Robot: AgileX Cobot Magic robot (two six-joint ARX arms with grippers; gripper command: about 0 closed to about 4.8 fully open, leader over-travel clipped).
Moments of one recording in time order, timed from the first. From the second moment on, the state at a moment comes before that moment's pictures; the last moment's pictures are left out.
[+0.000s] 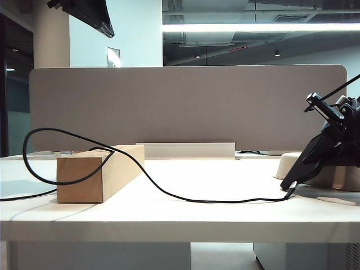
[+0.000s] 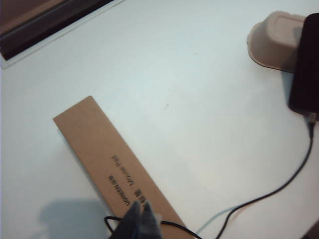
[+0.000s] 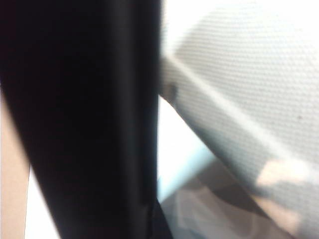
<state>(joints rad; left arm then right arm) -0.30 1.61 1.79 -0.92 0.27 0.28 -0.03 1.64 0.71 0.28 -0.45 0.64</state>
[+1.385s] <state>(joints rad) -0.30 0.93 0.95 -0.32 0.13 0.23 -0.04 1.66 0.73 0.15 -0.33 0.64</state>
